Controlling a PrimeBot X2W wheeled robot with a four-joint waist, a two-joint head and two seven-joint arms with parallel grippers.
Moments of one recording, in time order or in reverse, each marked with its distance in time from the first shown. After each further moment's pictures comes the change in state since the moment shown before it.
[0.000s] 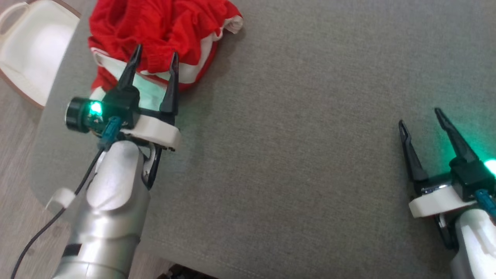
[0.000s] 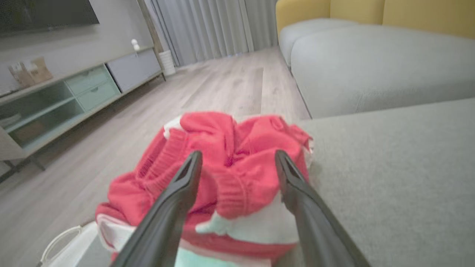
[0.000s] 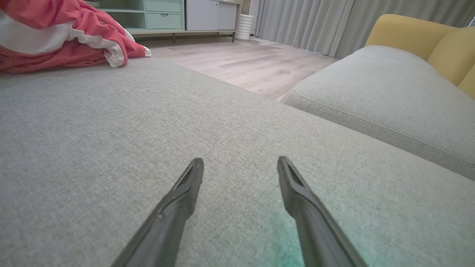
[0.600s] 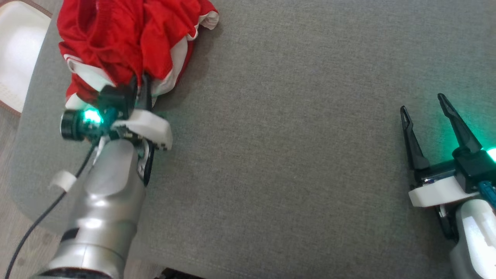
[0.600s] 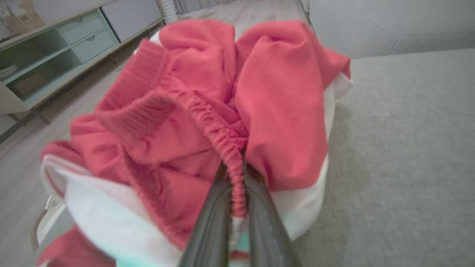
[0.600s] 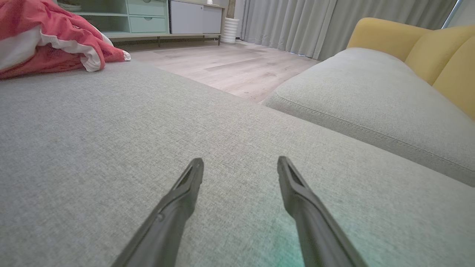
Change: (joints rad) left arm -0.117 -0.013 0.031 0.341 -0.026 0.060 0.001; right arm -0.042 0.003 -0.002 -0.029 -0.005 0.000 -0.006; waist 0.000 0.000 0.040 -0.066
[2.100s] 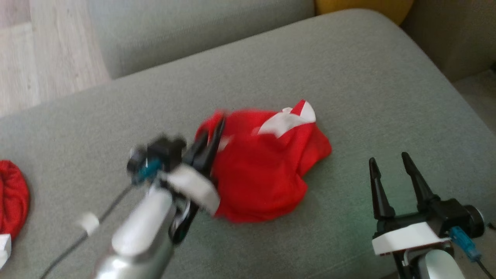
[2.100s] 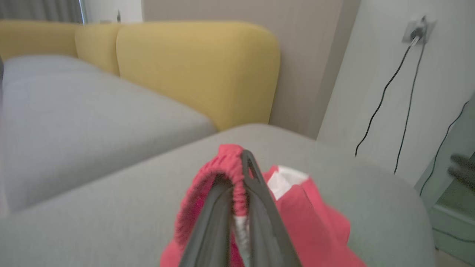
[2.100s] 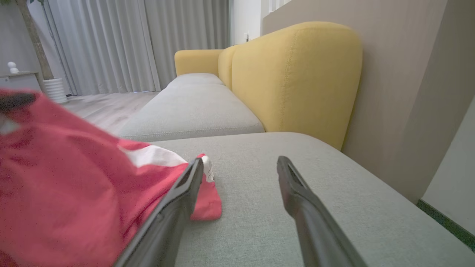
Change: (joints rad) left arm 0.240 0.091 -0.447 -0.447 -0.412 -0.123 0.107; right arm 0.190 0.186 0.019 0.003 0.151 0.000 0.001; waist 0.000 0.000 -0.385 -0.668
